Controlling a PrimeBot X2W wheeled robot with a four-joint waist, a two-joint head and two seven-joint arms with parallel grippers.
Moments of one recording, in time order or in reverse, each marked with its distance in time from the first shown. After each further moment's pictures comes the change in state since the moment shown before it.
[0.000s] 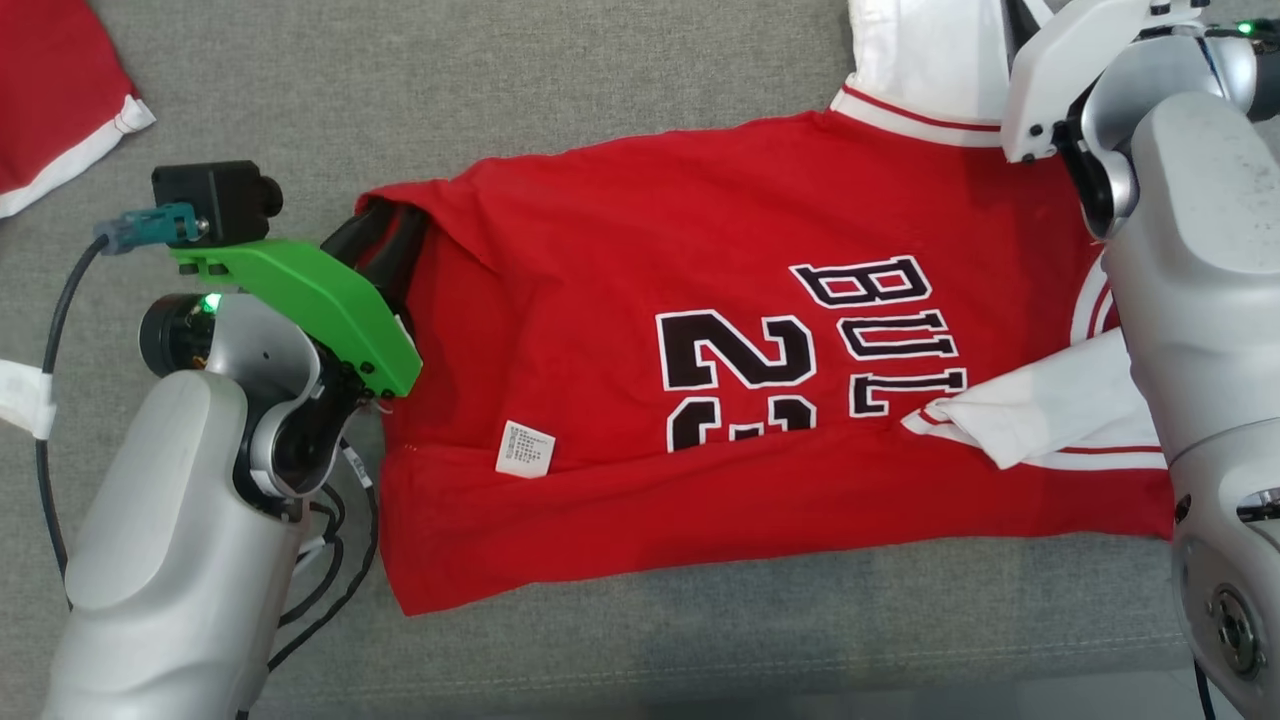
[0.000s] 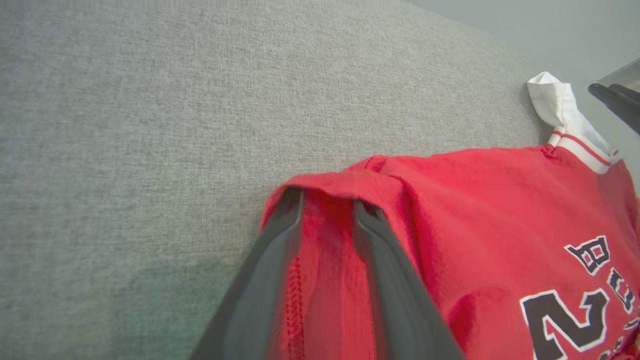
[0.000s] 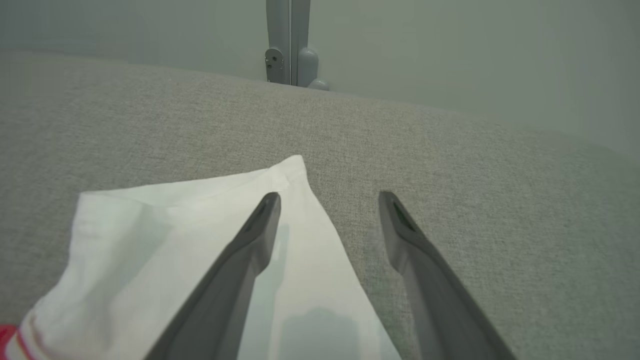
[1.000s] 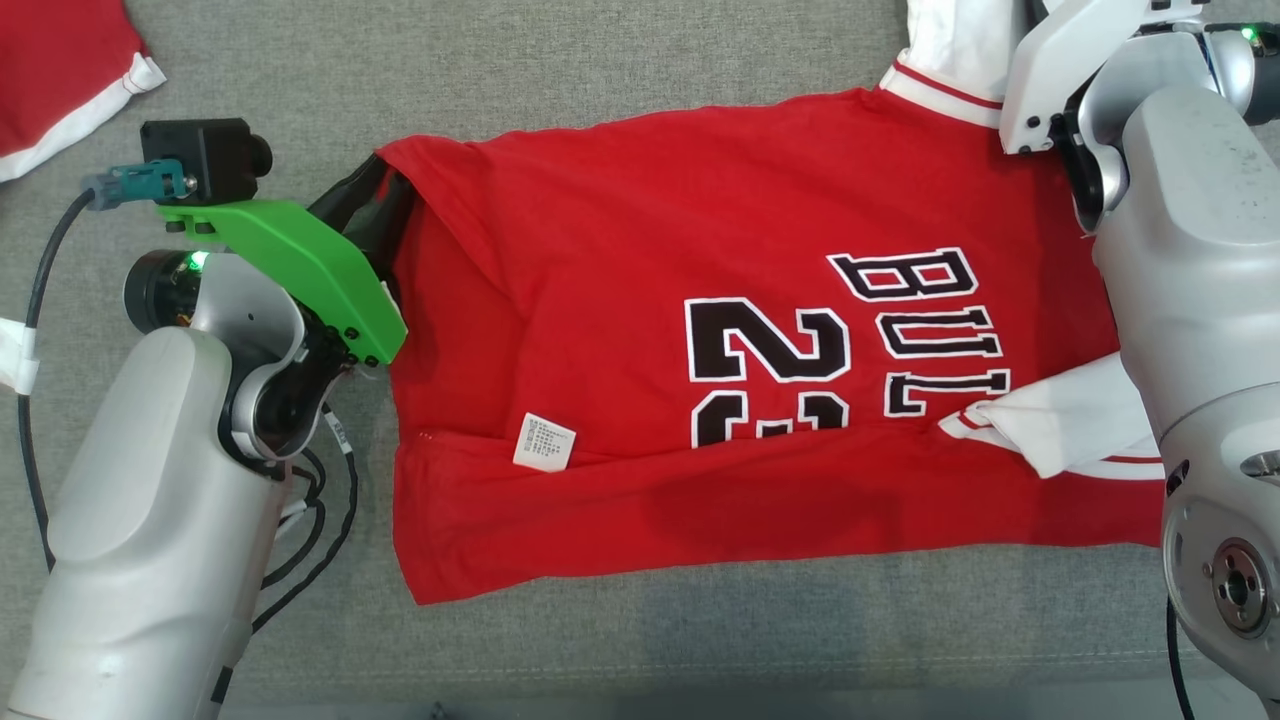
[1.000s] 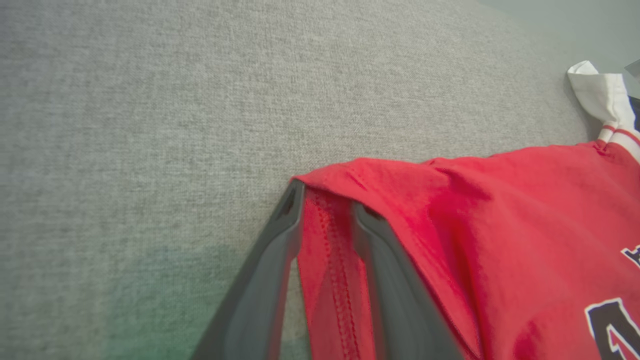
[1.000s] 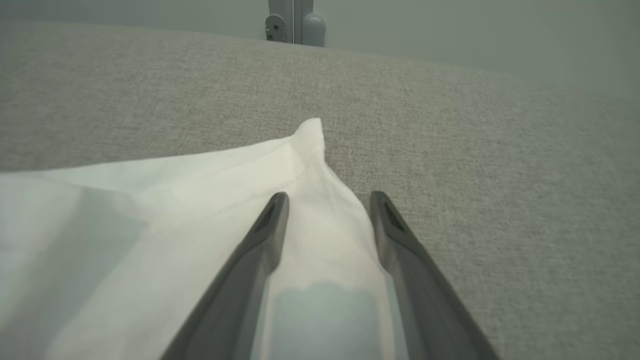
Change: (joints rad) left arm -0.098 0.012 -0.024 0.116 -0.008 -0.057 -0.032; right arm -0.091 0.031 -0.130 0.191 -0.128 -0.001 -0.086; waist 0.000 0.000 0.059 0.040
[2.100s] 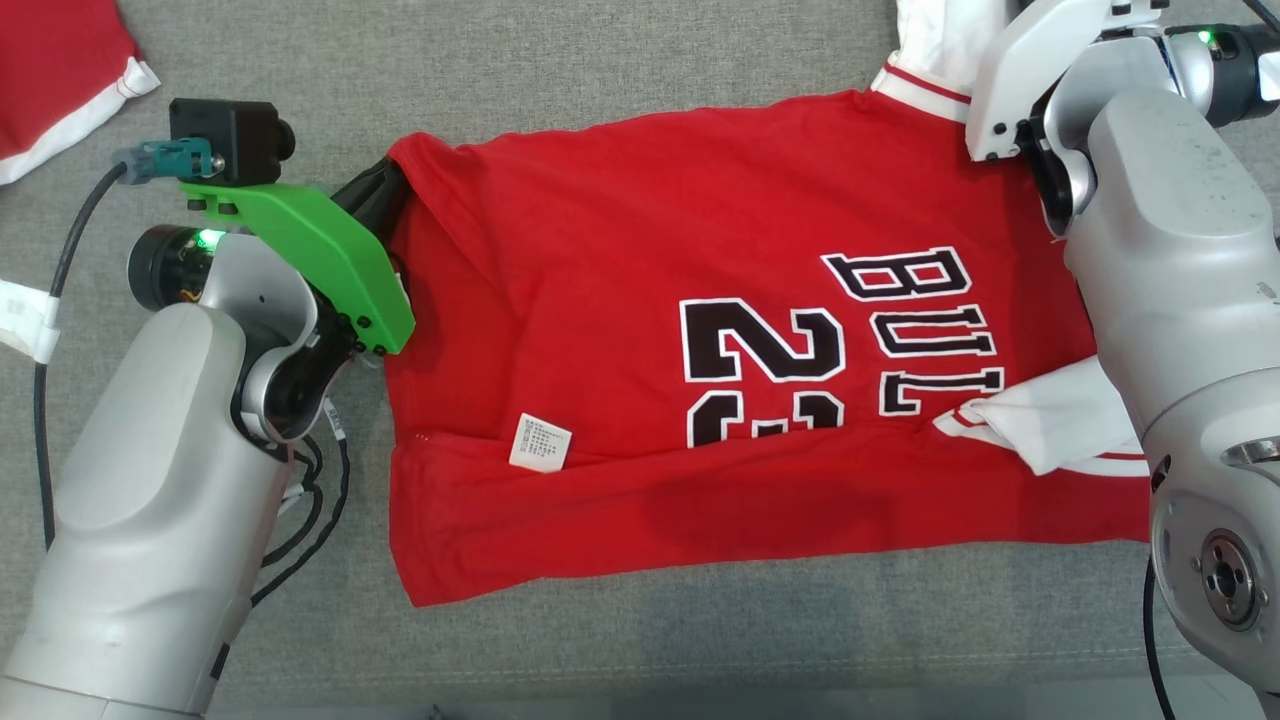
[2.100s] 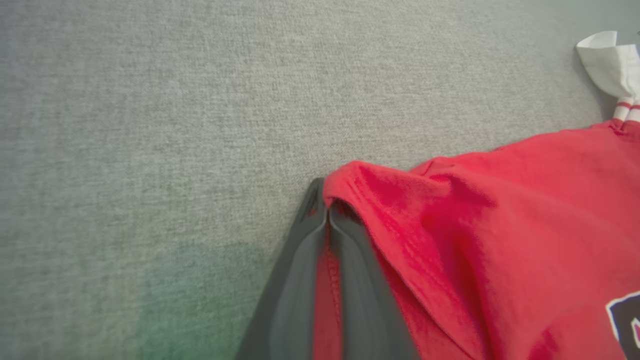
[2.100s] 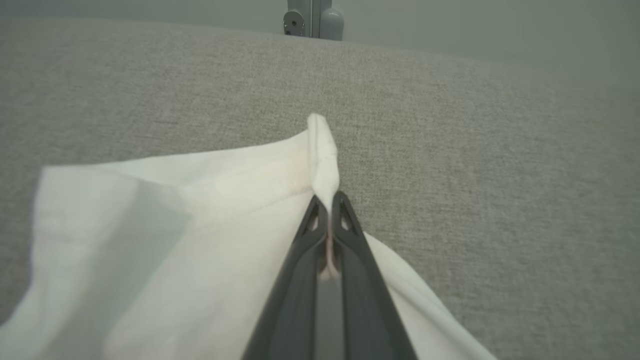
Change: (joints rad) left arm -0.060 0.017 -0.069 0.062 0.026 -0.028 -0.009; right arm -0.037 0.022 0.038 0.087 0.031 0.000 -0.032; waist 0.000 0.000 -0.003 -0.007
